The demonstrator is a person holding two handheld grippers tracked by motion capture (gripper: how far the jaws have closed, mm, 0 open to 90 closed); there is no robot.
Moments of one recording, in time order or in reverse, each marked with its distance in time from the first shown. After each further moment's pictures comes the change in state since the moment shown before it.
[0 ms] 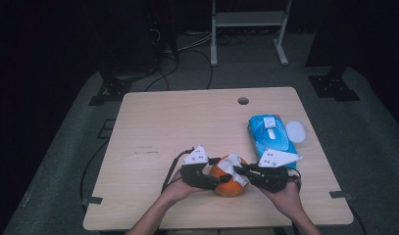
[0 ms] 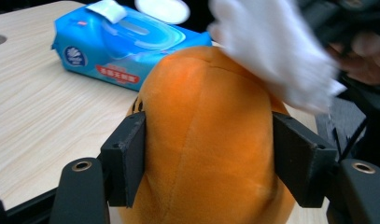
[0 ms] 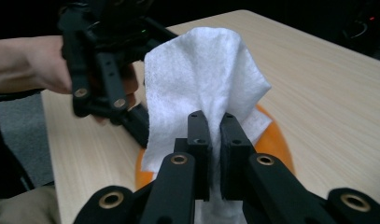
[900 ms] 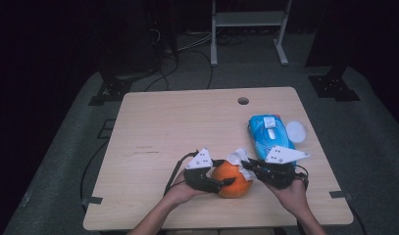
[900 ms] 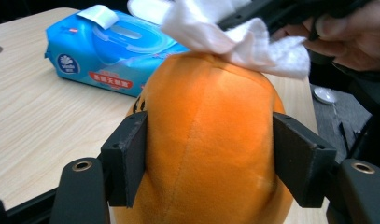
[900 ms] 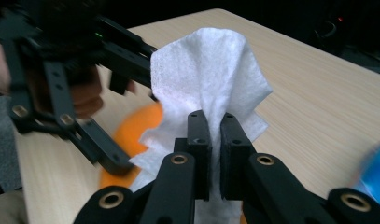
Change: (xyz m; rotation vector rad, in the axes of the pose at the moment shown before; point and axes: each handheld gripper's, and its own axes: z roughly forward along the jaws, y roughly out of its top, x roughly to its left) left arm -0.009 0.002 0.006 -0.004 0.014 0.035; right arm -0.014 -0.004 -0.010 0.006 -0.087 0.012
